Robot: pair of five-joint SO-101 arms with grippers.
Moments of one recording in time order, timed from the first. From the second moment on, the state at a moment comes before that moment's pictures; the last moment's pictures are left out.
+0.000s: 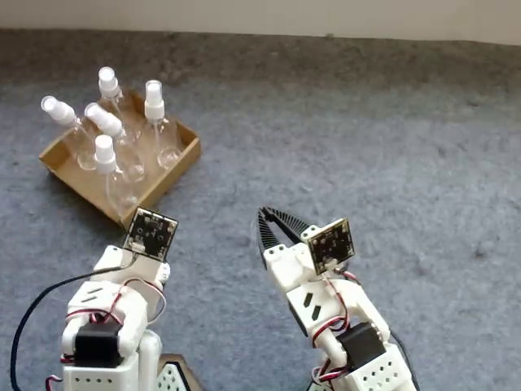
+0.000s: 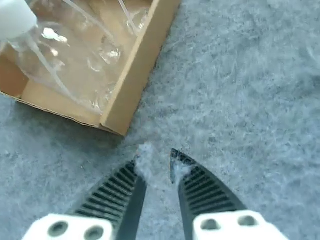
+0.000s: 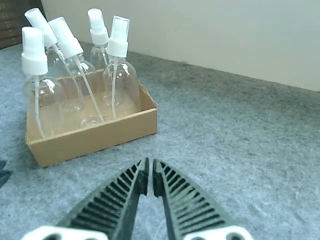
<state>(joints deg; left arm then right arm) -5.0 -103.6 83.2 76.0 -15.6 -31.4 -103.9 96.0 26.9 0.5</state>
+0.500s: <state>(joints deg) -5.0 -103.6 95.5 76.0 -15.6 -31.4 -103.9 96.0 26.9 0.5</state>
